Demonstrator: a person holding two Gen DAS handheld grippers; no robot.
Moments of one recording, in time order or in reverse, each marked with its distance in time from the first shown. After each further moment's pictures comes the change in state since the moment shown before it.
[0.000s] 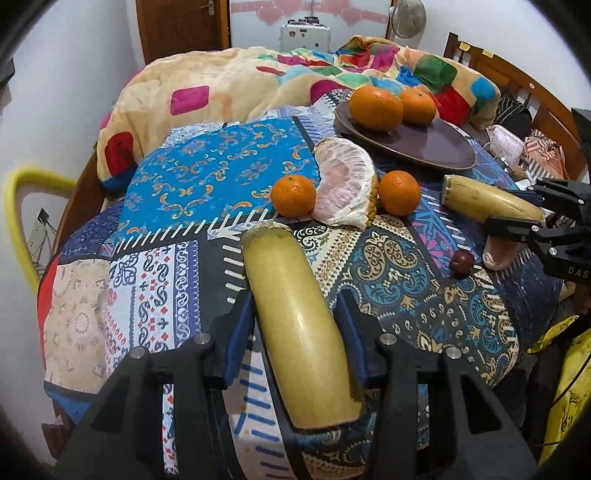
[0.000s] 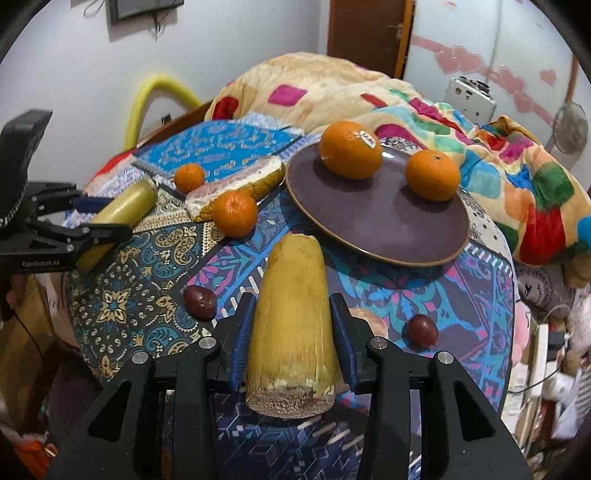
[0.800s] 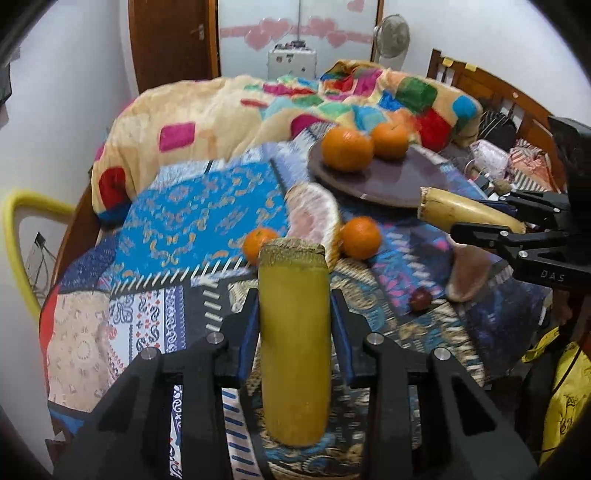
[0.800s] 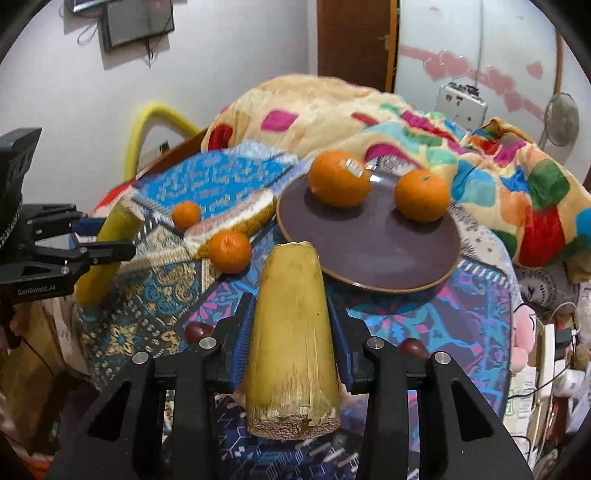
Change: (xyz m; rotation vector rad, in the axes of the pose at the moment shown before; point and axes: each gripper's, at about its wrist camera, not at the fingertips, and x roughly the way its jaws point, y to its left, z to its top) left arm -0.035 -0.026 0.017 0.037 -0.120 -0.028; right arm -0.033 -0.012 0.001 0.101 -0.145 0.020
